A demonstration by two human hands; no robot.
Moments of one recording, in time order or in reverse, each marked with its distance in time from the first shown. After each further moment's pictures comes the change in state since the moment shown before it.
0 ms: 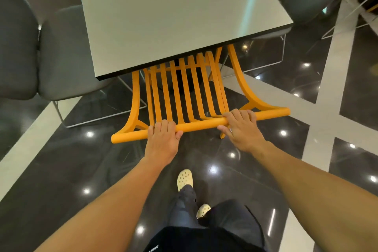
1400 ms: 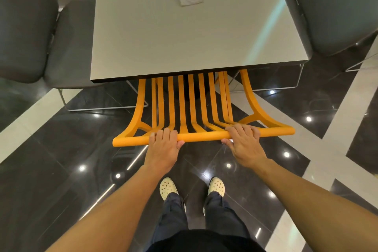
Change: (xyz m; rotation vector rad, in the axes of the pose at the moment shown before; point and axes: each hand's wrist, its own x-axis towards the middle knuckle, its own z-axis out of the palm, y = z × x) left_hand 0.066 0.060 0.001 0.037 -0.017 -0.138; right_hand 0.063 0.082 -0.032 -0.002 -0.089 -0.145
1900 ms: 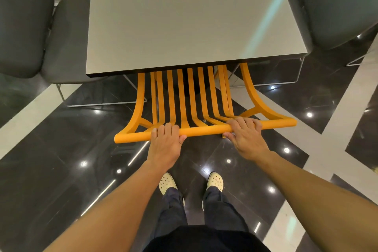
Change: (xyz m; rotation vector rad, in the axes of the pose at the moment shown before) left_hand -0.001 0.021 0.002 -0.023 0.008 -0.013; right_hand -0.004 0.018 -0.006 -0.002 0.002 -0.011
